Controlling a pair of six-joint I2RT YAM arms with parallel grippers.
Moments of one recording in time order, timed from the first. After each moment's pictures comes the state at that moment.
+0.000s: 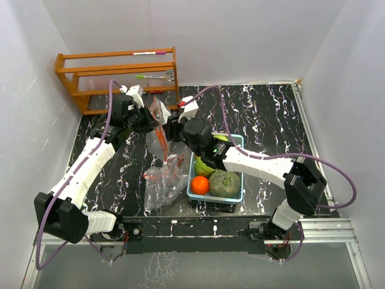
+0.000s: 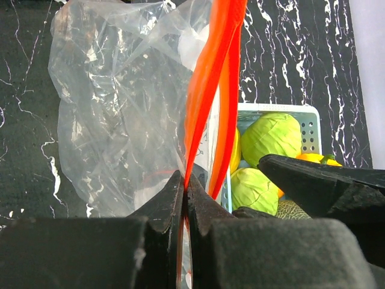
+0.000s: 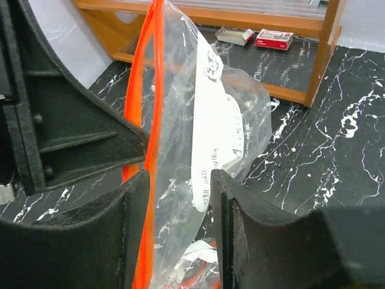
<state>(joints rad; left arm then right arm) -0.33 1.28 1.17 -0.48 0.17 -0.45 0.95 1.61 1.19 0.26 0.36 0.31</state>
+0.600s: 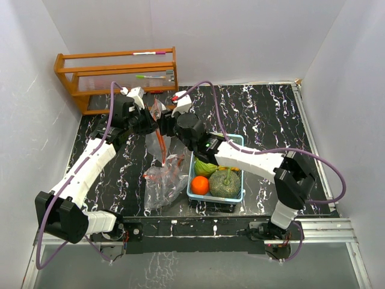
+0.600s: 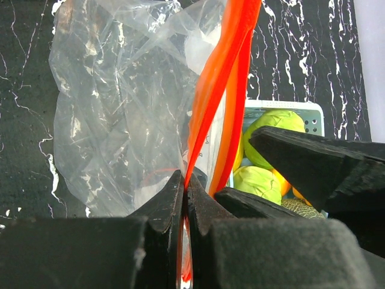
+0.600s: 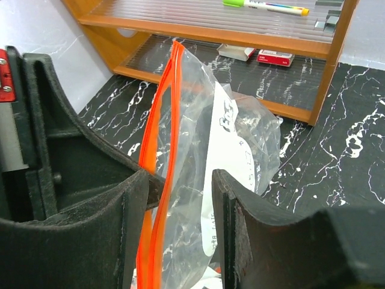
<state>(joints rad) -0.33 1.28 1.14 -0.46 0.17 -0.45 0.95 1.69 1.31 0.26 0.36 0.29</state>
